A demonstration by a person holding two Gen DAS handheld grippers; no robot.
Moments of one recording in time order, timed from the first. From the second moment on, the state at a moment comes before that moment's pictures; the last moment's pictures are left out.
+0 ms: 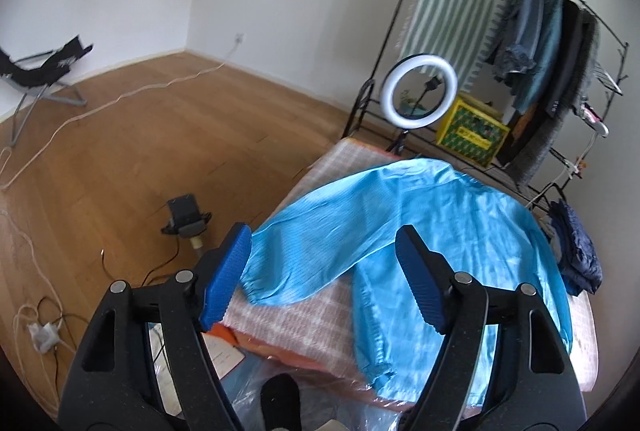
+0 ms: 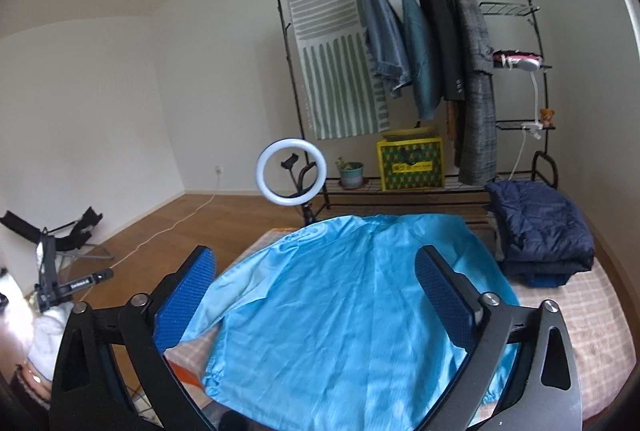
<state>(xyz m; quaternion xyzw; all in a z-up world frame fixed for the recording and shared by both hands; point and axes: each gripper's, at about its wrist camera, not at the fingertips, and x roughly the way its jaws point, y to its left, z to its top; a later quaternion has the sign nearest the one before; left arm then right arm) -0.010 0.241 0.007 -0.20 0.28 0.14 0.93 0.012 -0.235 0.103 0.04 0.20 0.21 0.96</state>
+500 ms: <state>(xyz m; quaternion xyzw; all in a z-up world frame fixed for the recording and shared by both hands) 0.010 0.296 -0.078 -0.34 0.38 0.18 0.84 0.063 -0.219 0.066 0.05 0.26 0.27 0.93</state>
